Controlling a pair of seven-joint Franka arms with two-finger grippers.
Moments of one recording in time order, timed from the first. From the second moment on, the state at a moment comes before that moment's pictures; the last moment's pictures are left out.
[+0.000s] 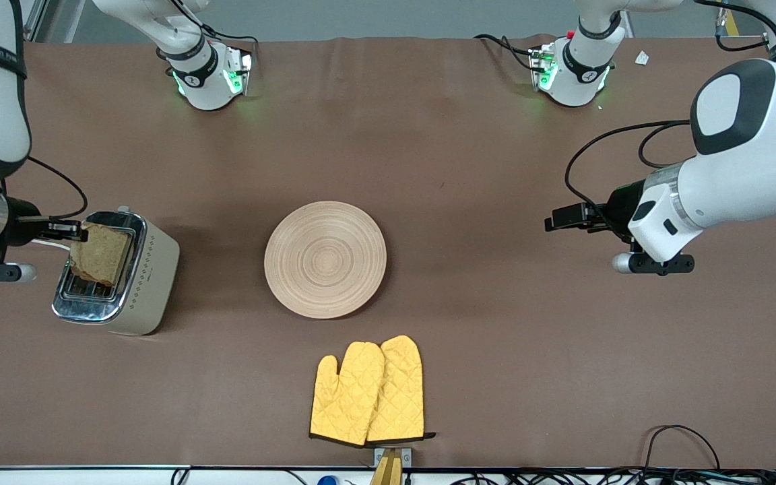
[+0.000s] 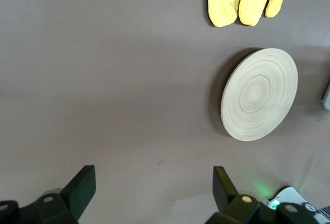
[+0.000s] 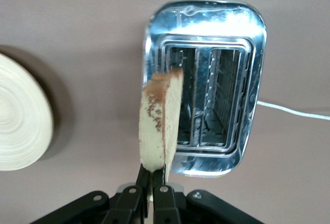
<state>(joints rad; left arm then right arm) -0.13 0.26 -0.09 -1.53 -0.43 1.68 -0.21 0.08 0.24 -0.17 -1.55 0.08 1.58 -0.04</state>
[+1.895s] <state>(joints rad) -0.23 0.46 -0.09 -1.63 -0.81 1.75 -0.21 0.39 0.25 -0.17 -1.96 0.85 1.99 -0.13</state>
